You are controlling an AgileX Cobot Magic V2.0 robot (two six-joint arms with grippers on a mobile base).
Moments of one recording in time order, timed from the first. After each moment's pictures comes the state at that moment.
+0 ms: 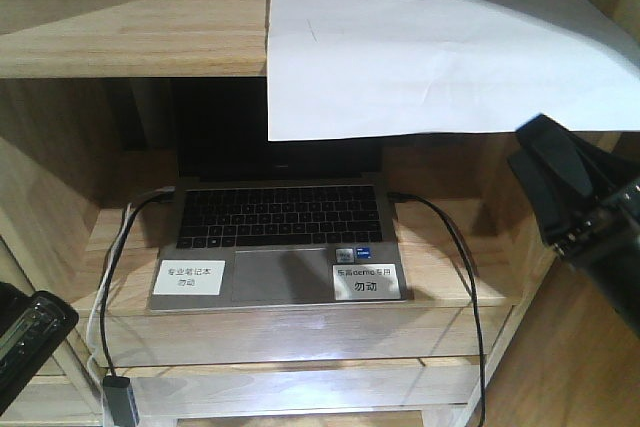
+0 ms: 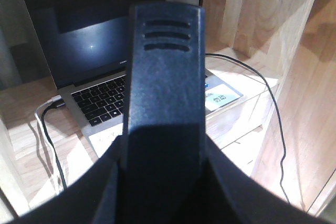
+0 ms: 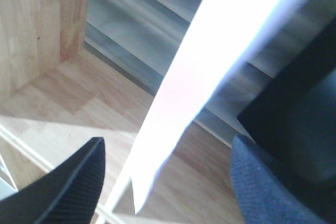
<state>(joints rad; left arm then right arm) -0.56 0.21 -0.45 -0.02 0.65 -0.02 0.18 1.07 -0.26 -0.39 -1.09 1.34</state>
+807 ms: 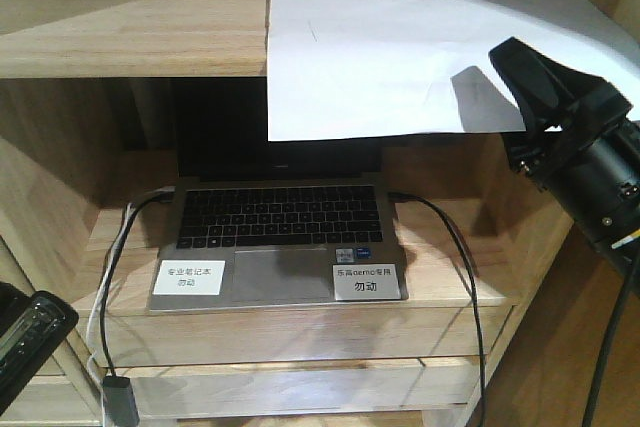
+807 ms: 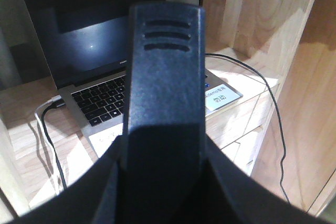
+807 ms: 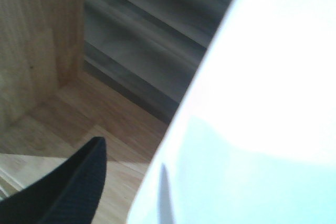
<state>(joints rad) -0.56 0.21 -0.45 -0.02 0.65 -0.02 0.18 1.28 -0.48 -0.37 -1.12 1.38</state>
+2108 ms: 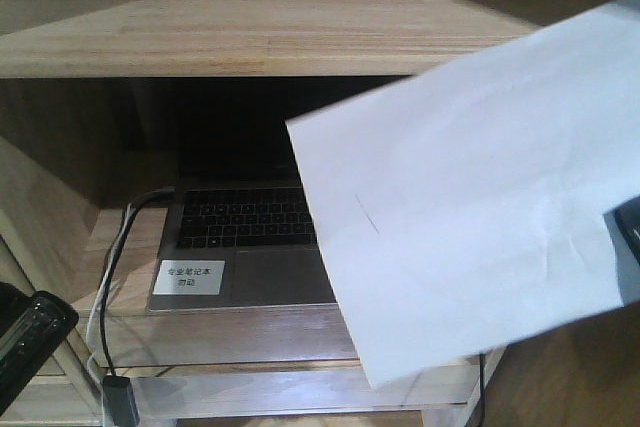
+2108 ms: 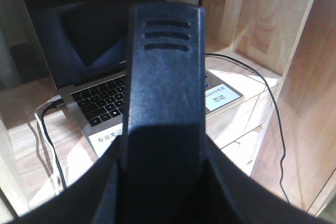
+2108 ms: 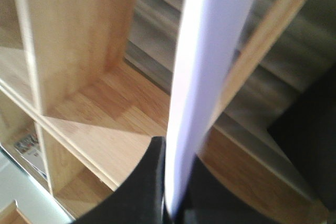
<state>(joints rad) -0.56 0.21 -0.45 -0.02 0.65 -0.02 0.18 0.52 -0.09 -0.40 -0.82 1.44</state>
